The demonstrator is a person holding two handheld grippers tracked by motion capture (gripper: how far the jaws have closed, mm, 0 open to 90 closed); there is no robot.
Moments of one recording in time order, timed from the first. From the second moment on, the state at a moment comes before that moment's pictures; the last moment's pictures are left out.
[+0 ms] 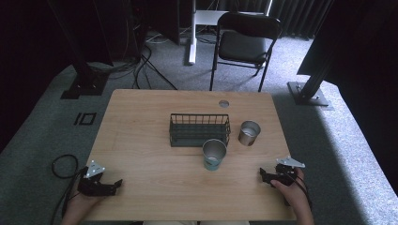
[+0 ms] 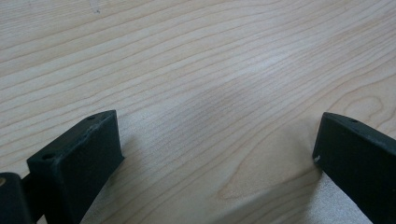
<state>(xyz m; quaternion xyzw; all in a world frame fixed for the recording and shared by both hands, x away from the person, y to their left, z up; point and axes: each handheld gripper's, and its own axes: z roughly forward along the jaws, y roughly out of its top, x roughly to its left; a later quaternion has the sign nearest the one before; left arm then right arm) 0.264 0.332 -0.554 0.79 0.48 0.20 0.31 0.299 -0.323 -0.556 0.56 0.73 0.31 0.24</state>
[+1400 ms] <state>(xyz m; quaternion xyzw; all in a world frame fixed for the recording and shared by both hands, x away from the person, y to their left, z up) 0.265 0.304 -0.550 0.82 0.43 0.19 0.32 0.299 -0.323 -0.556 0.56 0.73 0.31 0.24</state>
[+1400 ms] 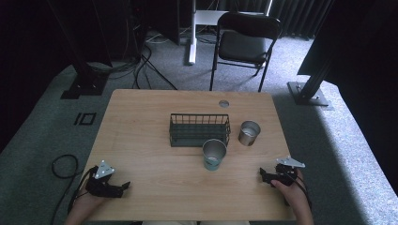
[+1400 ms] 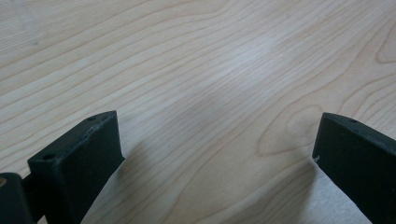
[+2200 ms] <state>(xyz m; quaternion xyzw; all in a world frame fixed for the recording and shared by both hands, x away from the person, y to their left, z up) 0.271 0.267 -0.543 0.85 0.38 0.16 0.33 0.299 -0.323 -0.556 0.56 0.73 0.31 0.24</state>
